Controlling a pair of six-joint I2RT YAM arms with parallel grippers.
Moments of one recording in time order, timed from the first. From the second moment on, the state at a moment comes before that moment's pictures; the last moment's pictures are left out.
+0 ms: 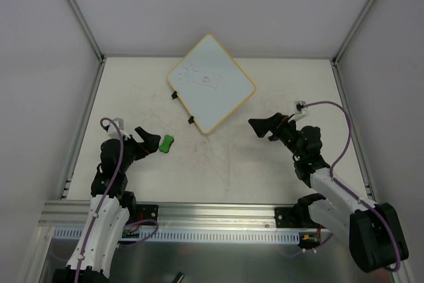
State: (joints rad) left arm -0.02 0.40 0.21 -0.19 0.17 -0.57; right arm 0.31 0.92 0.26 0.60 -0.30 0.71
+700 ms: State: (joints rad) left arm -0.02 0.33 0.26 -0.27 0.07 -0.51; right arm 0.31 1.61 0.61 1.01 -0.37 0.81
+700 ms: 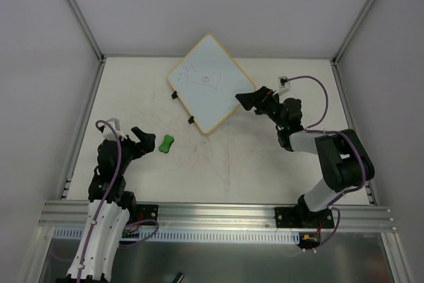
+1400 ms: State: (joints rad) left arm -0.02 0.48 0.27 -0.29 0.04 -0.51; right arm 0.25 1.84 0.76 1.15 -0.41 0.90
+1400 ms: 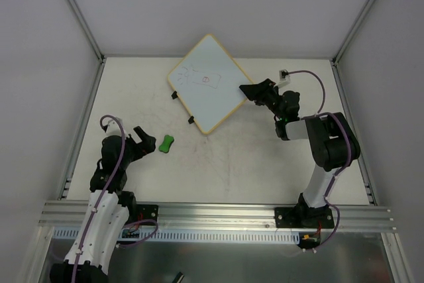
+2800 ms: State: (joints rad) left arm -0.26 1.16 0.65 -0.35 0.03 -0.44; right arm 0.28 1.86 0.78 1.07 -0.42 0.90
